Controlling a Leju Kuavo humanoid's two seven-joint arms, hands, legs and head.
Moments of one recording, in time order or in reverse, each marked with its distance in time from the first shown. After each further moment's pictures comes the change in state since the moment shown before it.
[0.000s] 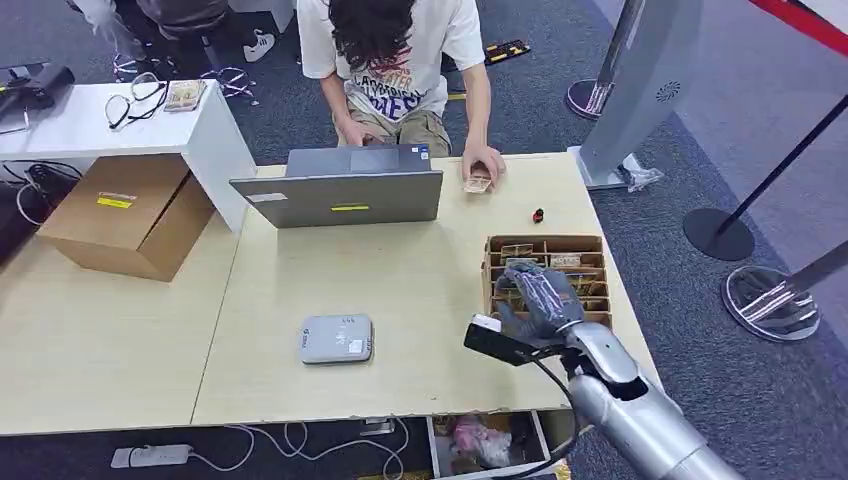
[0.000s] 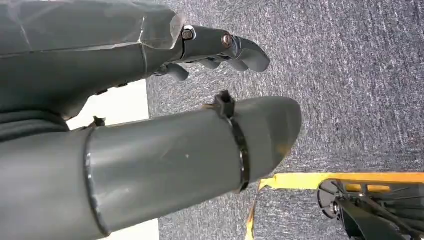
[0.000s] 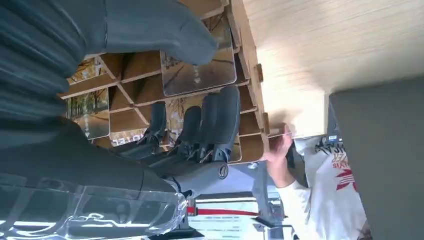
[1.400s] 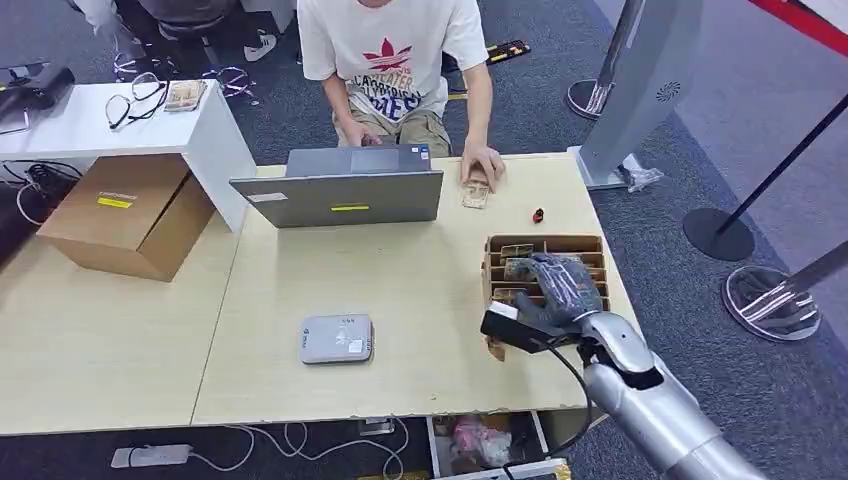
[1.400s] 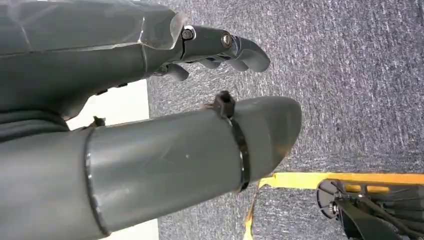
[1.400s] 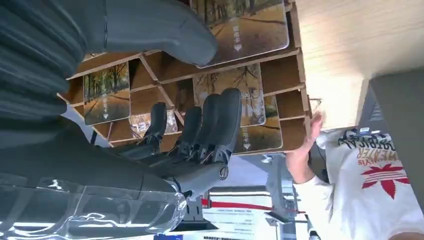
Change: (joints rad) left arm 0.000 0.002 0.015 0.000 0.006 0.003 -0.001; right arm -0.026 -0.034 -0.031 0.038 0.008 0.009 0.000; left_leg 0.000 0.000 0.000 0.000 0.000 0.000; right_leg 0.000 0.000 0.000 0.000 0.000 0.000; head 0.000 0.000
